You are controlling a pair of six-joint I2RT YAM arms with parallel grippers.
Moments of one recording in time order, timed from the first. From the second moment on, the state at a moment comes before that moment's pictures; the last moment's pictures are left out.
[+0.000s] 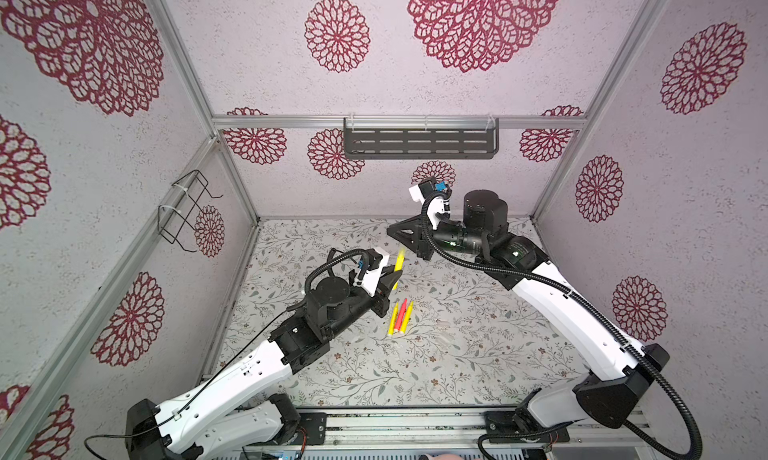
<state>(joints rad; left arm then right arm) -0.87 1.01 0.89 0.04 -0.10 -0.05 0.69 1.46 1.65 -0.37 -0.56 0.22</state>
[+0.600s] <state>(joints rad) -0.87 1.01 0.89 0.03 -0.10 -0.05 0.69 1.46 1.64 -0.36 -0.55 0.23</state>
